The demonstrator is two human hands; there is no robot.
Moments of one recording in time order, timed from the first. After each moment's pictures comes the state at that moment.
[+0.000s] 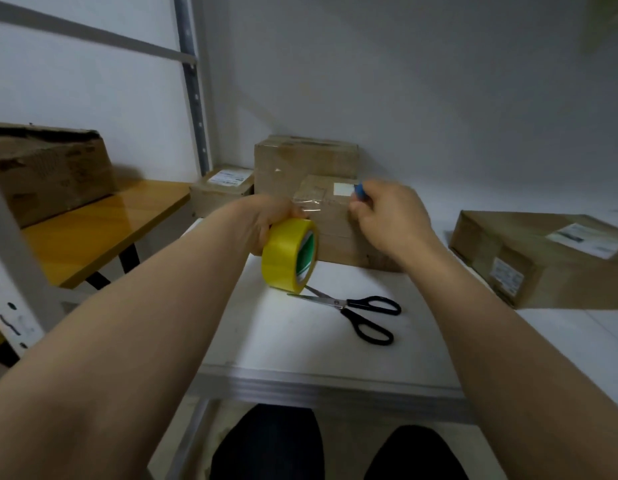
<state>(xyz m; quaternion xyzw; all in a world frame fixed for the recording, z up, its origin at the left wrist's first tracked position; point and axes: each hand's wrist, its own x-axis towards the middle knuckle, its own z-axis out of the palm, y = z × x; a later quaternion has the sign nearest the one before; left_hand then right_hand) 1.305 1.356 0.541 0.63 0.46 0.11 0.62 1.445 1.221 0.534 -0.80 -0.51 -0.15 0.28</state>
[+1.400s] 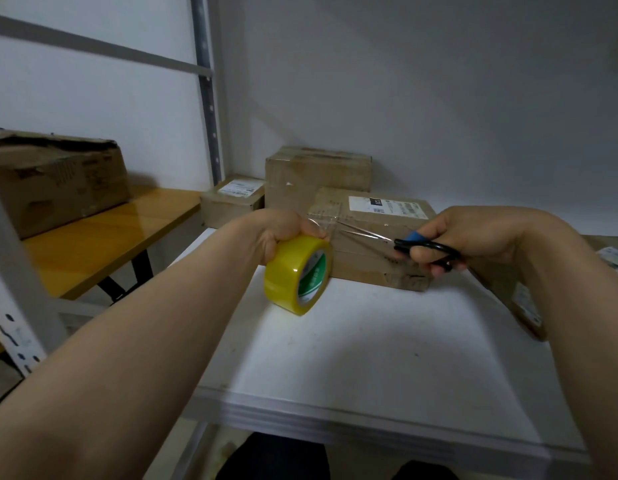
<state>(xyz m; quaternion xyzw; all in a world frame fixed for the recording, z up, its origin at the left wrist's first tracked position) 1.315 1.364 0.539 0.65 0.44 0.06 0.61 1.526 1.177 0.576 -0.75 -0.53 0.33 0.20</state>
